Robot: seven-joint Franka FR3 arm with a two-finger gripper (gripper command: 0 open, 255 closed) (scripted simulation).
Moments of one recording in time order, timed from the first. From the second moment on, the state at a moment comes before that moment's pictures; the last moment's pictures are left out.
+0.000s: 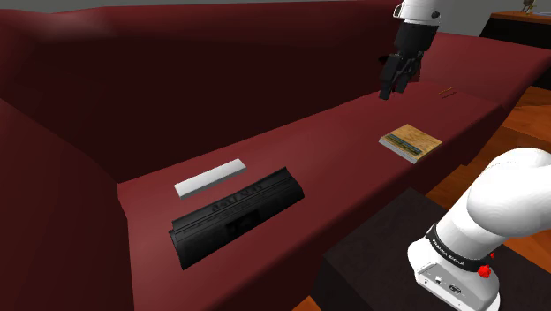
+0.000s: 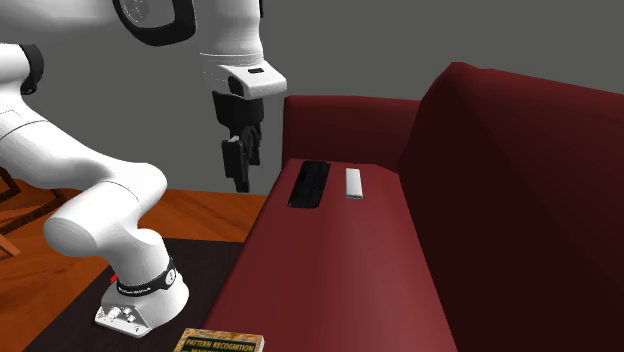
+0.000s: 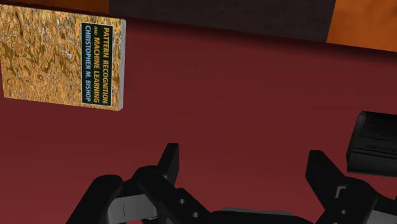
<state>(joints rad) -0.01 -0.78 -0.05 -2.39 0.04 1.58 -0.10</state>
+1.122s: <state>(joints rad) 0.16 -0.28 0.03 -2.17 0.07 1.85 -0.34</state>
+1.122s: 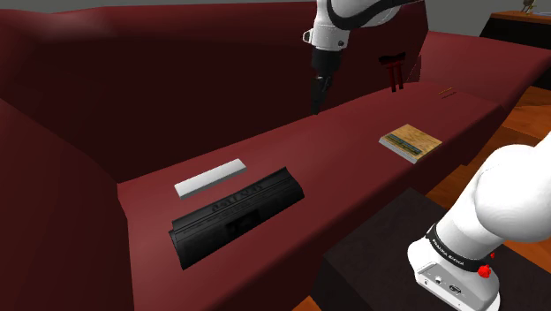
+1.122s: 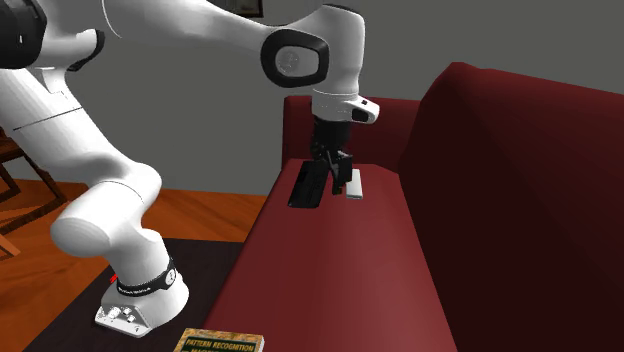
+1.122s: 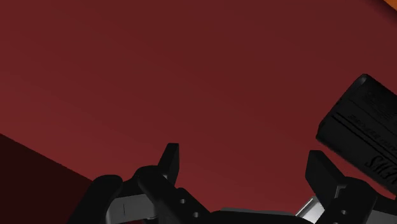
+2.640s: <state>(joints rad) 0.39 0.42 0.21 -1.59 -0.05 1.95 -0.58</state>
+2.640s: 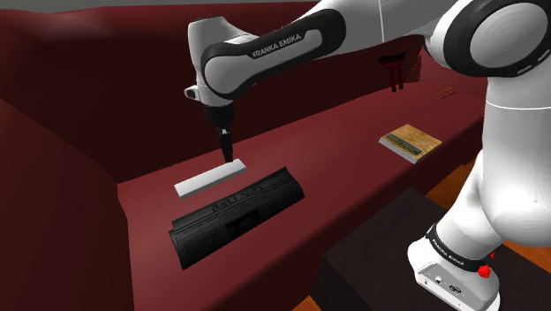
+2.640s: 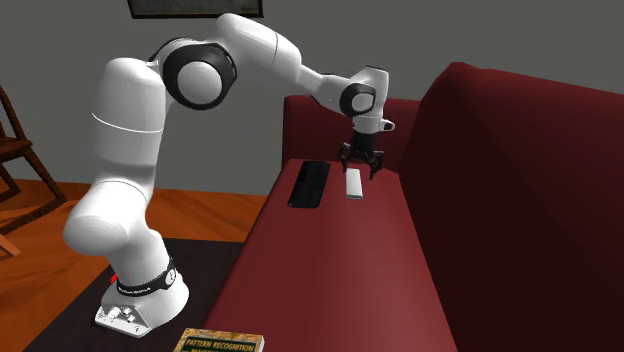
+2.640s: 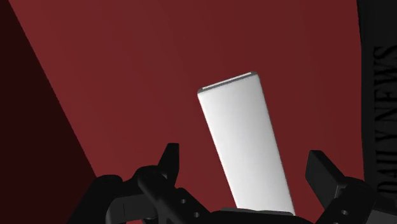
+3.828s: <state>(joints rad) 0.47 0.60 0.24 -1.49 -0.12 2.02 -0.63</state>
